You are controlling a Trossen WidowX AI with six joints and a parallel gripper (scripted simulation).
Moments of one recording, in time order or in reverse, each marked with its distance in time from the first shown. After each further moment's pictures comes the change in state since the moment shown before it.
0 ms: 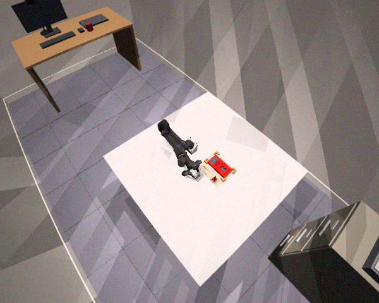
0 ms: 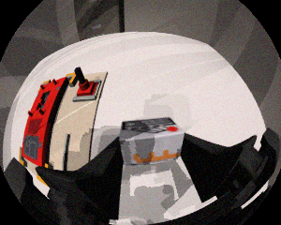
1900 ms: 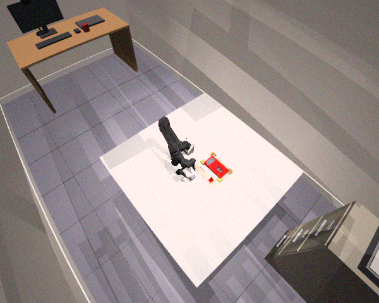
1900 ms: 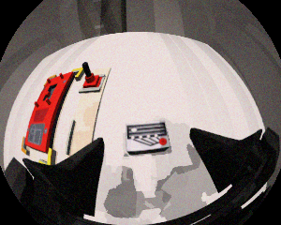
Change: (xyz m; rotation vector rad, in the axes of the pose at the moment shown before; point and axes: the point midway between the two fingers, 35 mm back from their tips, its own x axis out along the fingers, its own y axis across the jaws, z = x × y) arm -0.025 0.000 -0.011 -0.011 0.002 0.017
